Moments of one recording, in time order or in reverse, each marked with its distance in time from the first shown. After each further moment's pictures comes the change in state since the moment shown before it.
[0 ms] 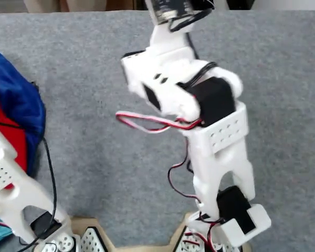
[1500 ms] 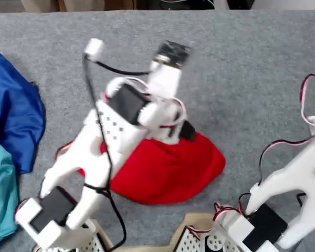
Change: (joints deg) left arm 75.8 -41.0 60.2 0.0 16.9; right arm 70.2 -8.6 20.5 11.2 57.5
